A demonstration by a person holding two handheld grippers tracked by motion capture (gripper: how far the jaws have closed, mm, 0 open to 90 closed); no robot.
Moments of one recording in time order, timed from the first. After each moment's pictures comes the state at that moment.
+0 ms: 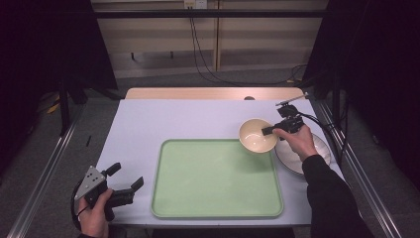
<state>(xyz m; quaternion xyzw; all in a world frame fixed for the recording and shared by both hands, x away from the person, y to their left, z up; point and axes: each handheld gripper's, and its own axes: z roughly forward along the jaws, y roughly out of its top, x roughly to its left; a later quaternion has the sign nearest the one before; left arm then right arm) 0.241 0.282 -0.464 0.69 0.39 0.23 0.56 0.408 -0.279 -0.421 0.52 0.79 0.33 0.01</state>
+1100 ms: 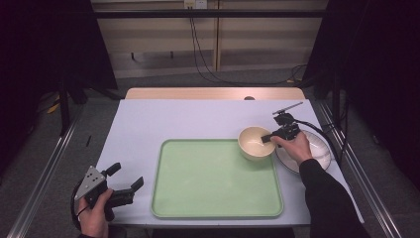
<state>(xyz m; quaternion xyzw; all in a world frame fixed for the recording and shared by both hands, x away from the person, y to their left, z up) 0.241 0.282 -0.464 0.70 0.39 0.23 0.56 0.407 -0.277 -0.452 0.53 0.79 0.30 0.01</state>
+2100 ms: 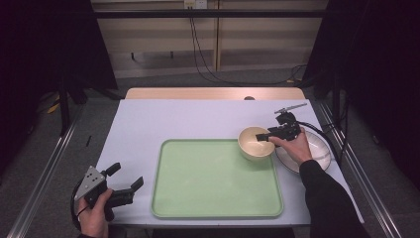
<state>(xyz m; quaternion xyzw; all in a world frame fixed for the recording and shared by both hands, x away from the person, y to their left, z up) 0.241 0.282 -0.464 0.69 0.39 0.23 0.56 0.402 -0.278 -0.450 0.49 0.79 0.37 0.06</state>
